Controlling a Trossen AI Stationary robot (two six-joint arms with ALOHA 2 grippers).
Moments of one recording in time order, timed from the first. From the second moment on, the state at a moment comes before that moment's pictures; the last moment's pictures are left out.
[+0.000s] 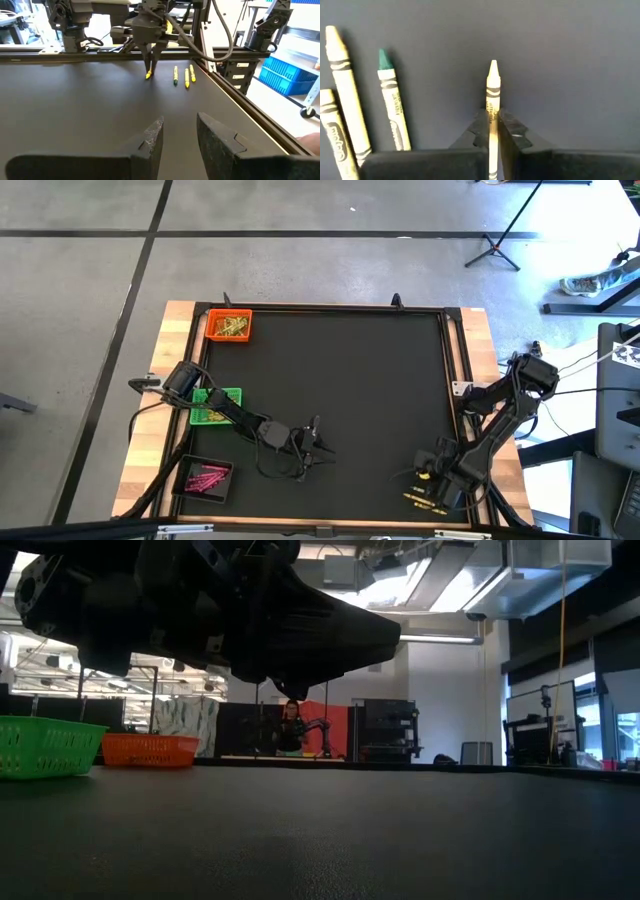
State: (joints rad) left arm -0.39 2.04 0.80 1.11 -0.17 -0.10; right arm 1.03 1.59 0.83 -0.77 0.04 1.37
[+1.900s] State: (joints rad) left arm -0.35 2.04 0.92 1.14 -0.35 -0.06; right arm 0.55 1.55 0.53 0.72 0.51 -0.03
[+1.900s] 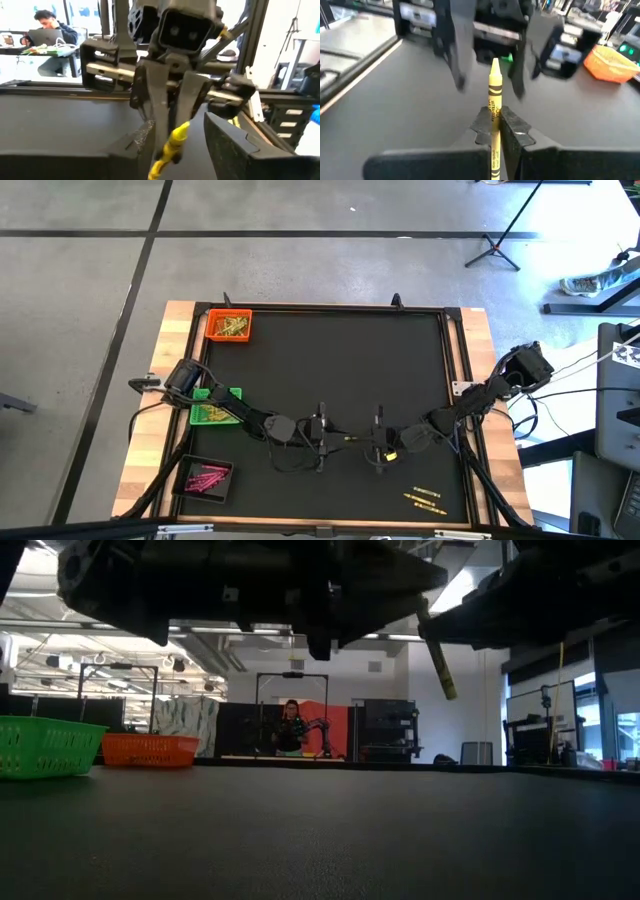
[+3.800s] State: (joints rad) left arm -0.41 1.26 0.94 -0.84 -0.48 -0.68; right arm 0.55 1.53 0.53 0.69 0.45 0.03
